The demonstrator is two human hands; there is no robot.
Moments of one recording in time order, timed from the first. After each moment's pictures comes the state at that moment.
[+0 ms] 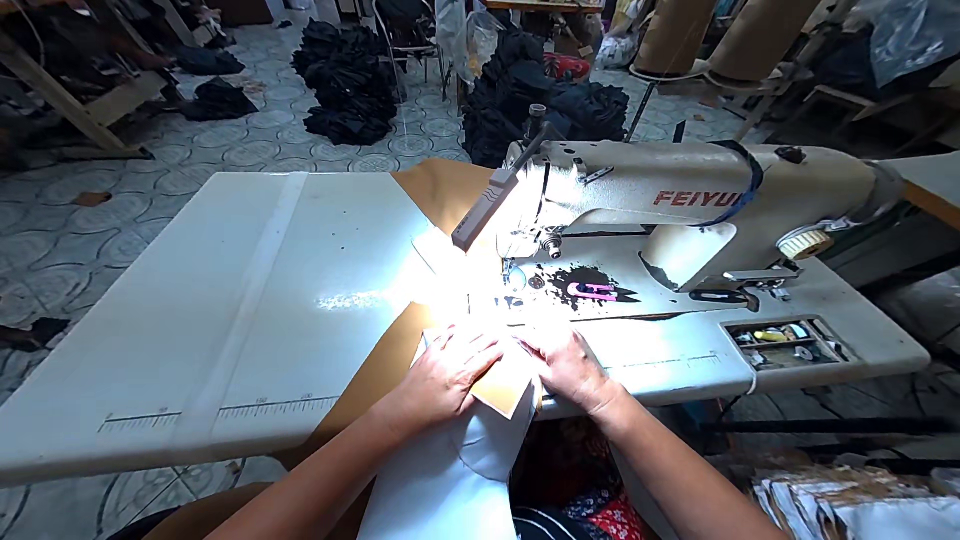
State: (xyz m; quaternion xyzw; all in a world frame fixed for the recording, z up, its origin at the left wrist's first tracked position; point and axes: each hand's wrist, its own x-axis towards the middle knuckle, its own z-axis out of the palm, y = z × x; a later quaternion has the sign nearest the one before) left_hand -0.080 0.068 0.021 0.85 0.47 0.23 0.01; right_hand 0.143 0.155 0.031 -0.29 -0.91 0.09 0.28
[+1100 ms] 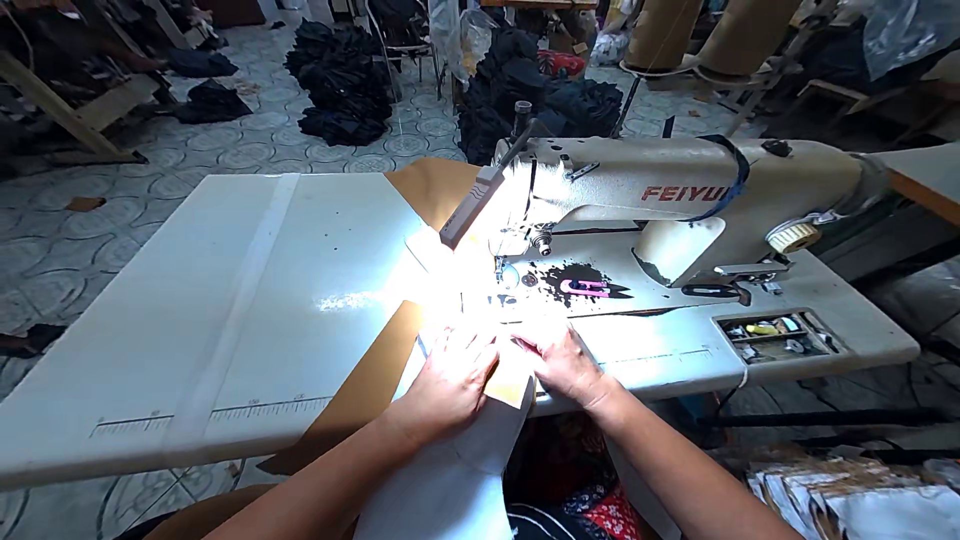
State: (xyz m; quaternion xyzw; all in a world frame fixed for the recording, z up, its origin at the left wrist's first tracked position) left_hand -0.050 0.063 0.043 0.83 0.53 0.16 0.00; right_hand 0.146 0.157 0.031 -0.29 -0.90 0.12 0.29
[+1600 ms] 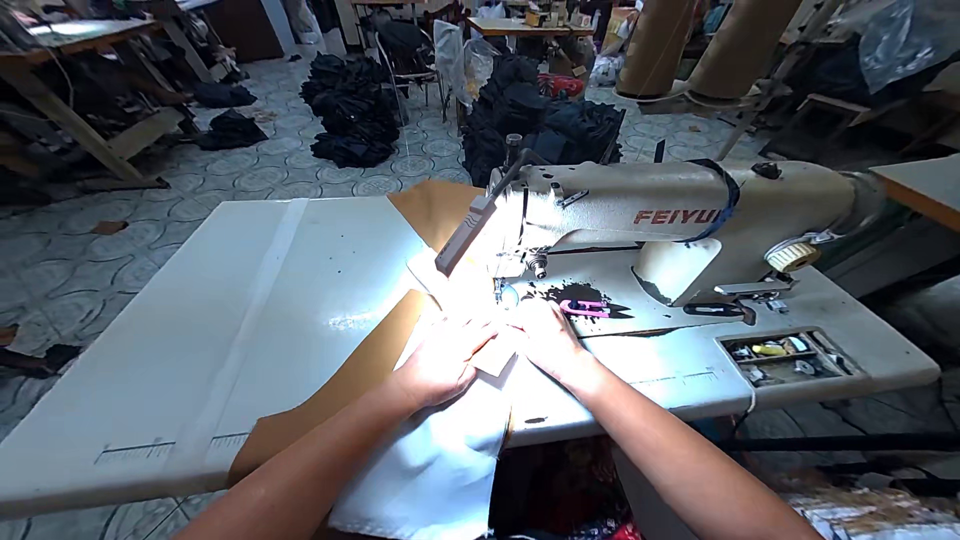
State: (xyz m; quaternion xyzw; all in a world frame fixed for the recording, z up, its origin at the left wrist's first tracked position) left_hand -0.084 0.123 0.045 0.83 0.53 0.12 0.12; right_hand 0.118 0.201 0.065 -0.38 -0.90 0.17 0.12
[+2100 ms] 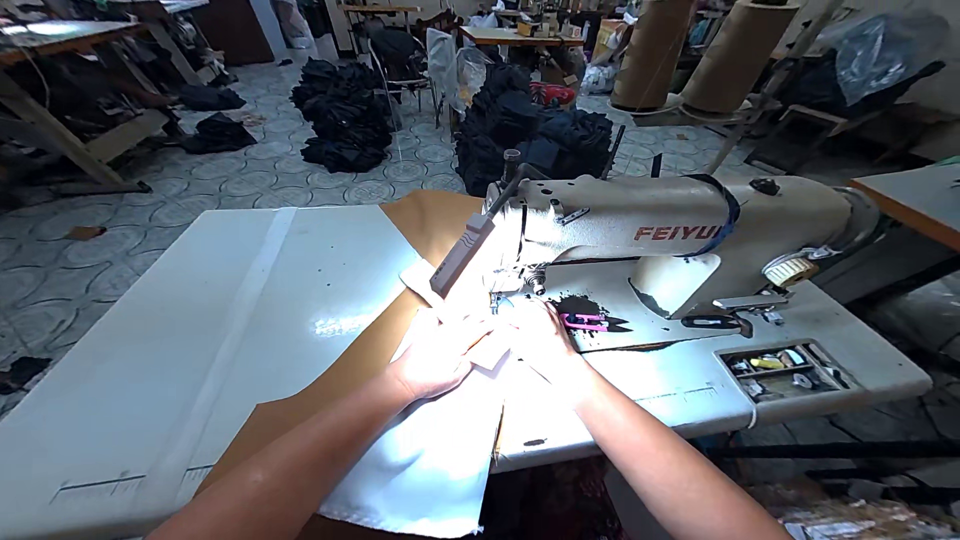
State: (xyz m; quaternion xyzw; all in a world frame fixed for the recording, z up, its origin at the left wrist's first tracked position) left_hand -0.094 0.154 0.045 0.85 0.50 0.15 0.09; right_hand 0.106 0.221 0.059 -0.45 -0.87 0.17 0.15
